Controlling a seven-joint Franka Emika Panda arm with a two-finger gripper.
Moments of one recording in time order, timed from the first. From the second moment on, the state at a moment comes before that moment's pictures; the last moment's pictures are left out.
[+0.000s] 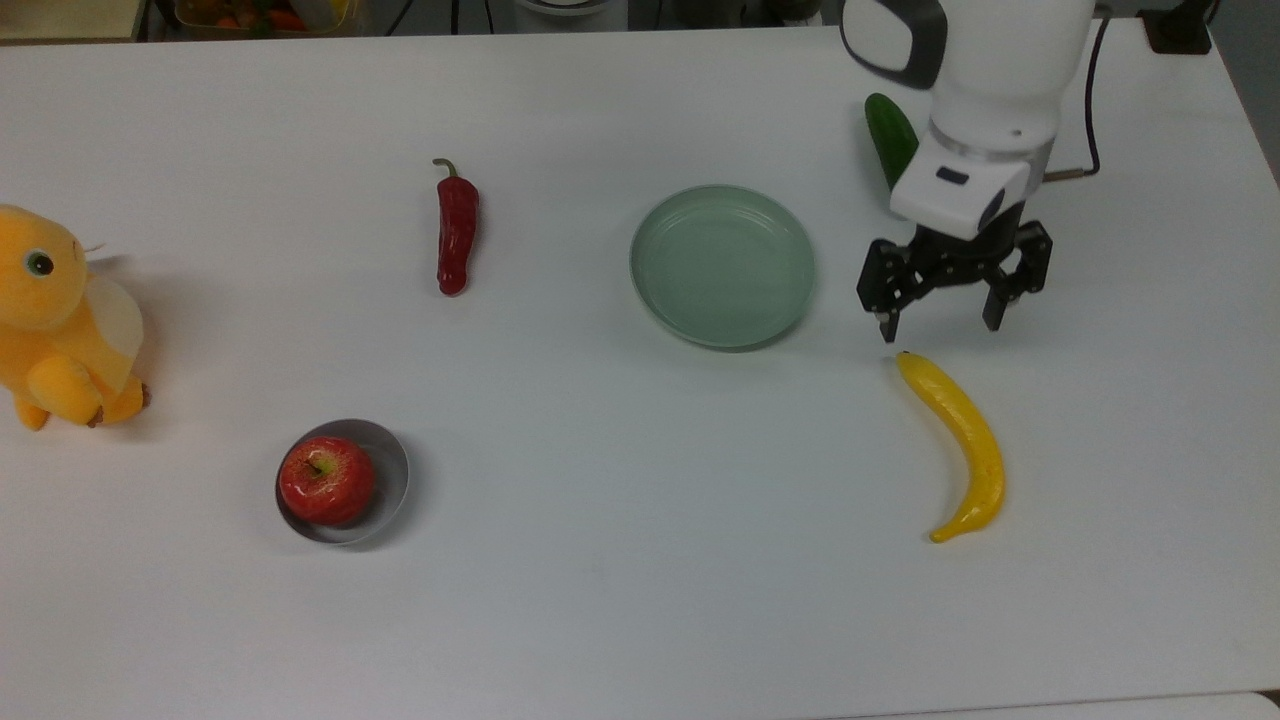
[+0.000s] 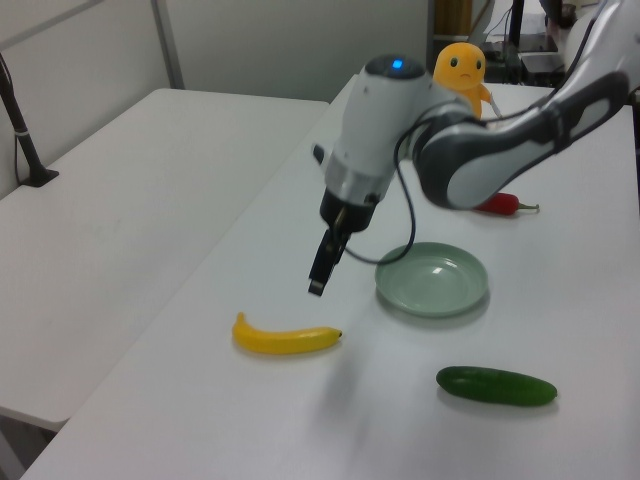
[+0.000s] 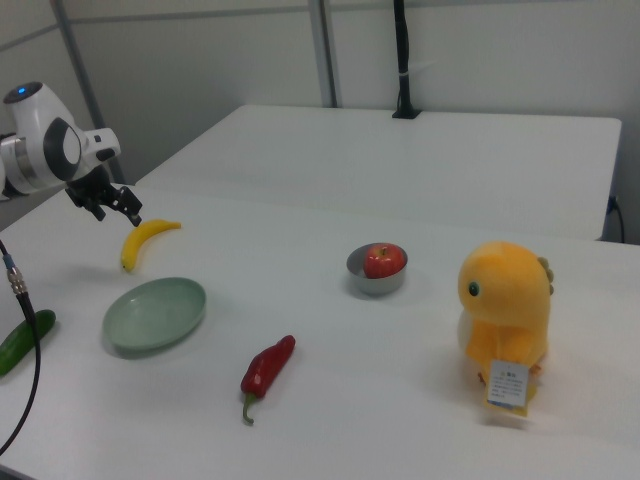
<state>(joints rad) 0.49 0.63 0.11 -1.33 -0.21 2.27 0.50</state>
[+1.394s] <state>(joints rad) 0.54 0.85 0.11 -1.23 -0.46 2.39 0.67</state>
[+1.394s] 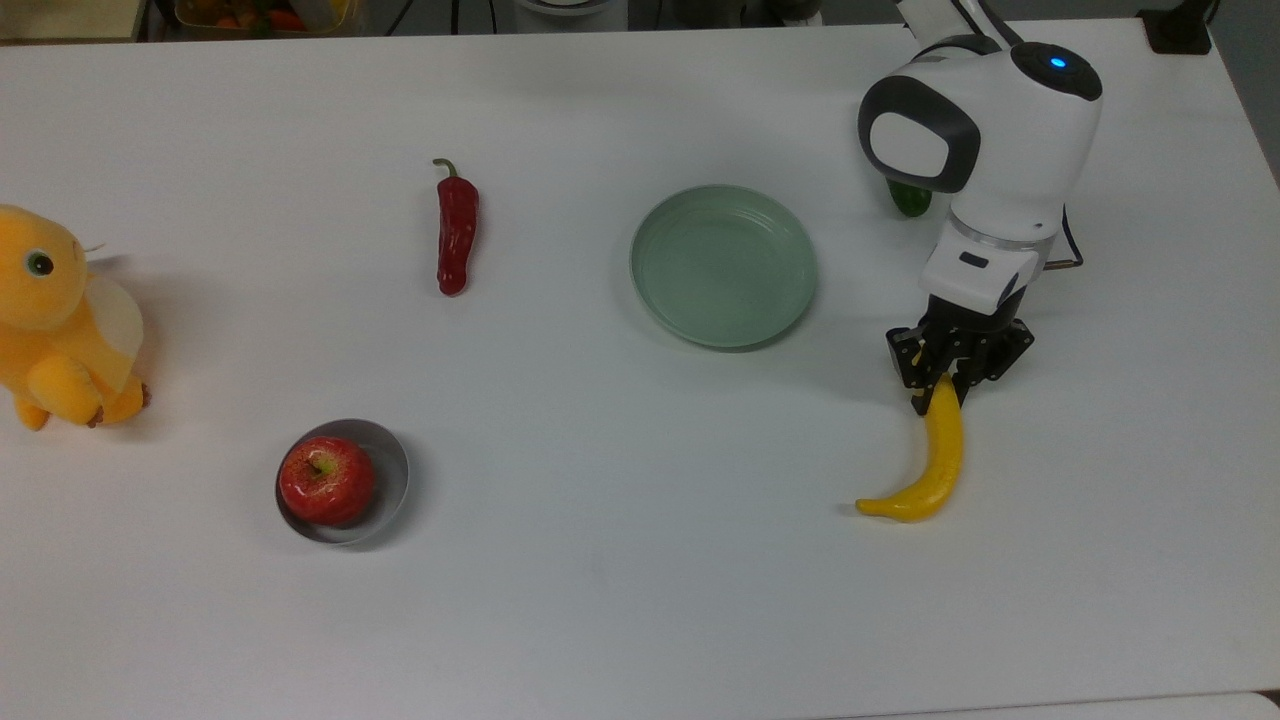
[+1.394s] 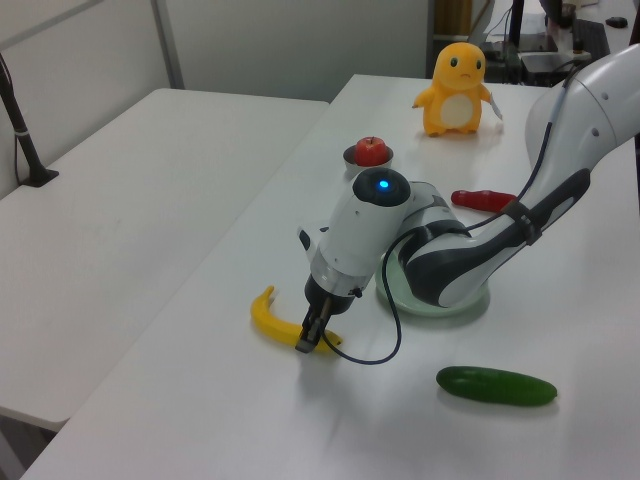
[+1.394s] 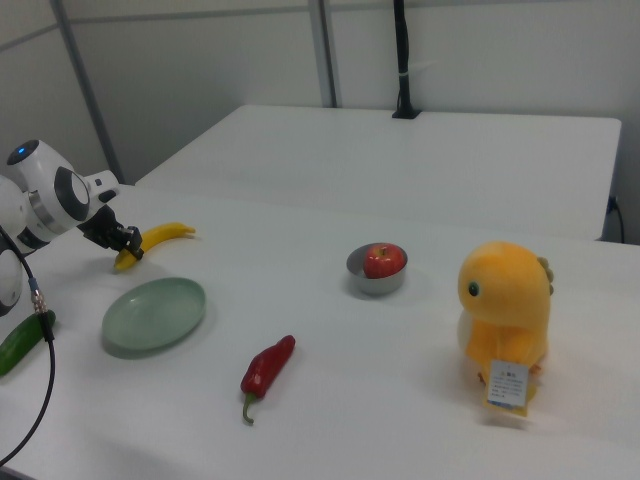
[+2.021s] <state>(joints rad) 0.48 0.75 0.10 -1.28 -0.46 2.39 0.68</state>
